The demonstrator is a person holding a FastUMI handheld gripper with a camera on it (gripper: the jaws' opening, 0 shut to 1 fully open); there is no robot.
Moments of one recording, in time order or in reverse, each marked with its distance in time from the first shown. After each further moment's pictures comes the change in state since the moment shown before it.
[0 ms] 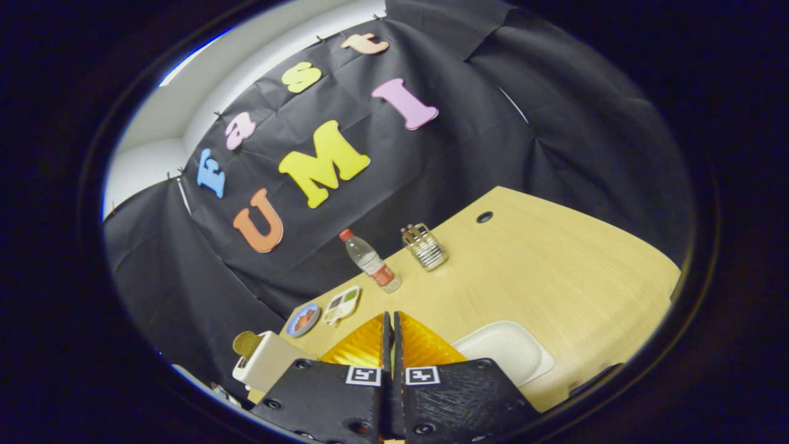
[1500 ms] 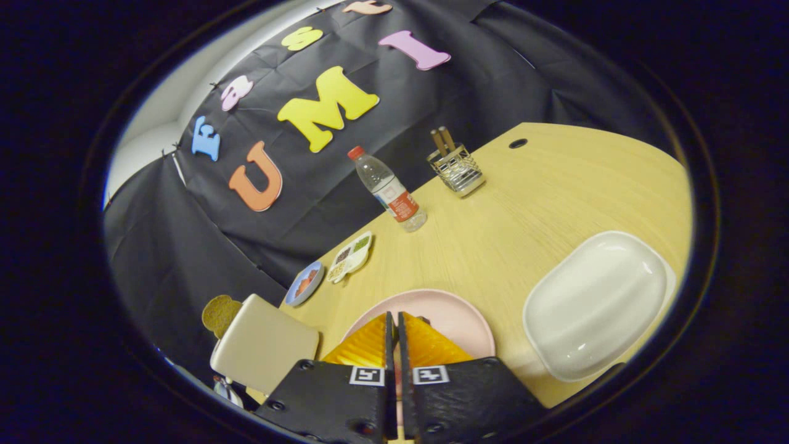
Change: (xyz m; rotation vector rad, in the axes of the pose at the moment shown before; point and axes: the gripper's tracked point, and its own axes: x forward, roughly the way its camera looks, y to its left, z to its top) arm 0.105 0.001 -0.127 -0.034 0.172 -0.029
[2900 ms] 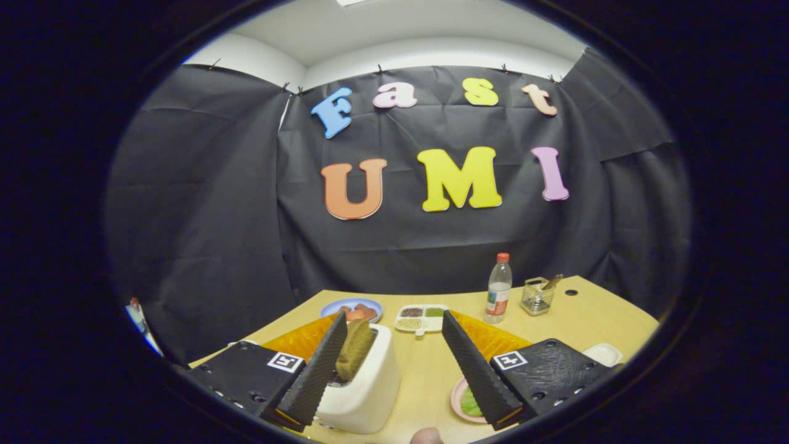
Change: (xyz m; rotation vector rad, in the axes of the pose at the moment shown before) arm -0.047 0.299 -0.028 -0.547 -0.331 -0.003
